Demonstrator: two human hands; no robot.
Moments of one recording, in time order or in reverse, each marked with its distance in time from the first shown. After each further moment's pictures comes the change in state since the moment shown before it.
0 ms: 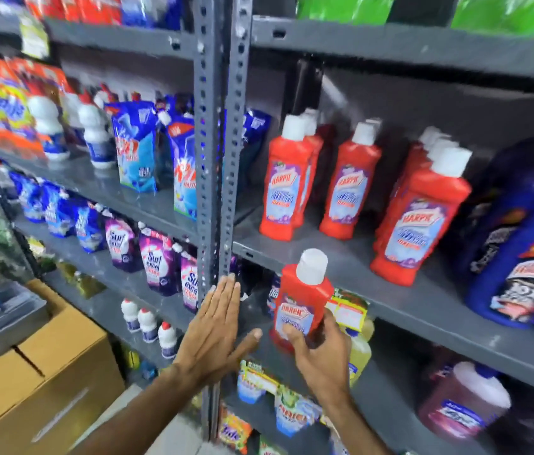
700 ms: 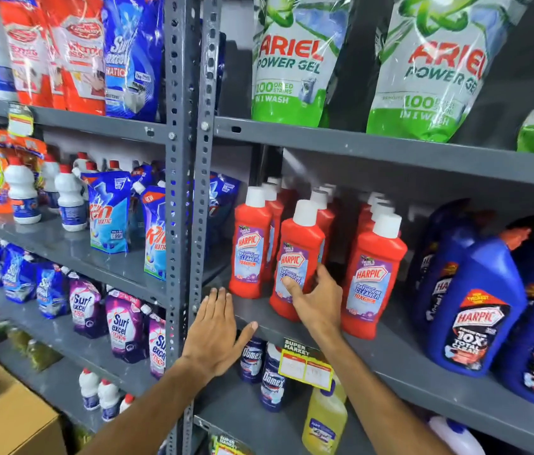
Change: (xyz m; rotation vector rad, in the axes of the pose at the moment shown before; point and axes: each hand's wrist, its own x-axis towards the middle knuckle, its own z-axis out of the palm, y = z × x) left_hand 0.124 0.025 -0.029 0.162 -0.131 -0.157; right_hand 0.164 -0.094 -0.043 -0.099 0.142 -0.041
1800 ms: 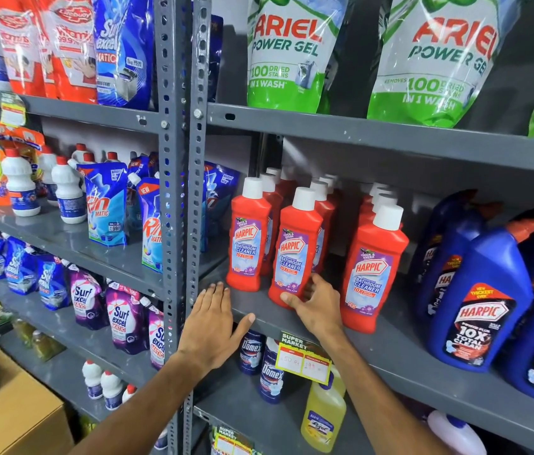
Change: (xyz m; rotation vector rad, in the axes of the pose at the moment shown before) left_hand 0.004 0.000 0.004 0.029 0.013 -0.028; right_hand 0.006 0.038 0.004 -0.032 -0.215 0.096
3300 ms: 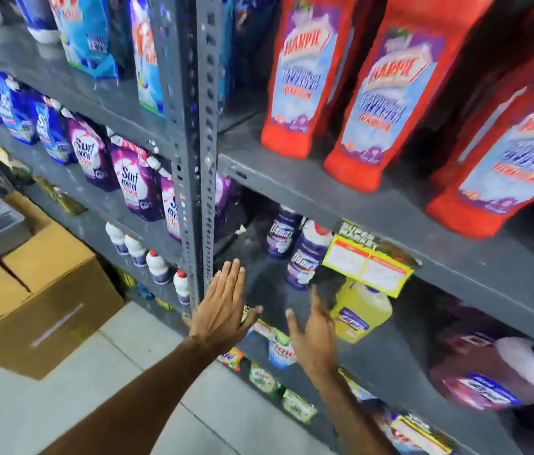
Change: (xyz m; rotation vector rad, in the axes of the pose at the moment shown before) left_hand -0.105 -0.008 0.235 -0.176 -0.156 0.068; right_hand -0.150 0.205 0.122 -0.236 -0.226 0.086
